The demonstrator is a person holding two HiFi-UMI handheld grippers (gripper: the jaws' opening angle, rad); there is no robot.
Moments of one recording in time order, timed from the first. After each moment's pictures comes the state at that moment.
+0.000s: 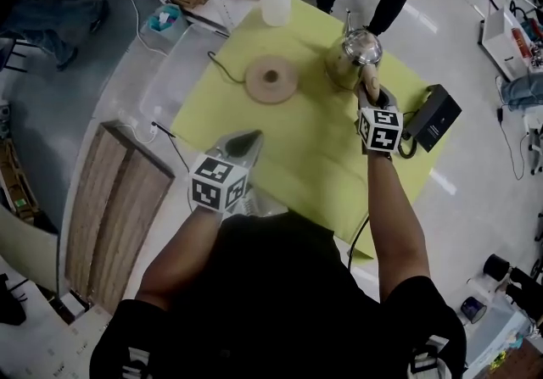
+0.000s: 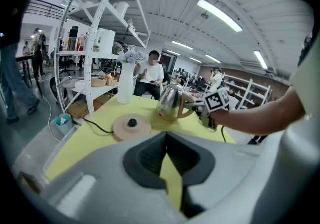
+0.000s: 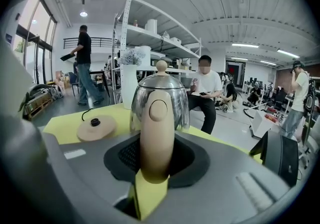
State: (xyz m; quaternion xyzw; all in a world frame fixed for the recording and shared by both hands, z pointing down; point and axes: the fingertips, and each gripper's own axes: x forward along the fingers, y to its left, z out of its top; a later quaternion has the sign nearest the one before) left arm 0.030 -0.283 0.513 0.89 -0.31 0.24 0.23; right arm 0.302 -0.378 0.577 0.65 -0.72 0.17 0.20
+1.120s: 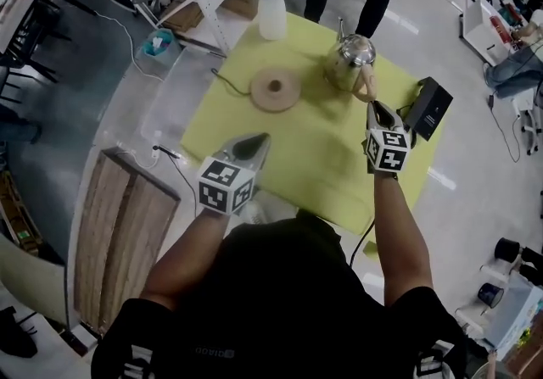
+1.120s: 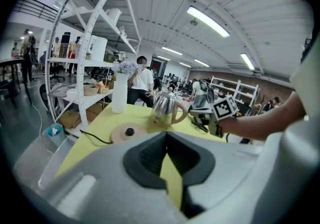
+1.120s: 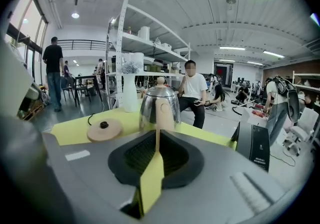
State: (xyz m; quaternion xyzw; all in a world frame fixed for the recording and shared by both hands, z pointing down) left arm 0.010 -0.277 0.480 0.92 -0.26 0.21 0.20; right arm 0.288 -0.306 0.542 0.69 -0.68 0.17 0.17
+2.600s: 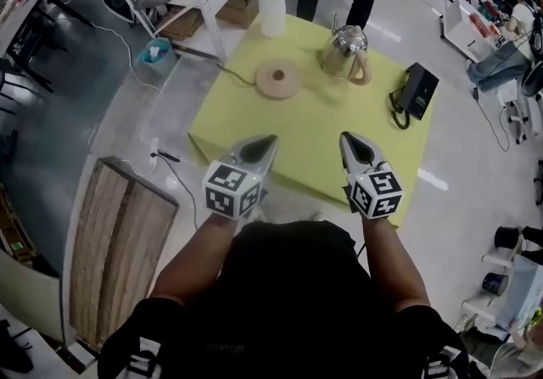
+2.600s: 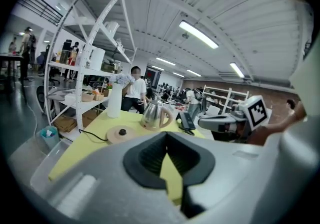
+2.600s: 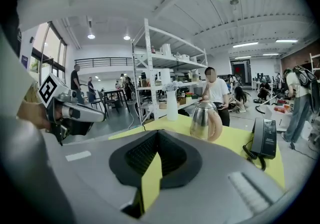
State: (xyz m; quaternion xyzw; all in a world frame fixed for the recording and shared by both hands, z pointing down) left arm -0.029 -0.198 0.445 0.94 -0.23 0.15 0.18; right arm 0.111 -0.163 0.456 0.61 -0.77 0.17 0.11
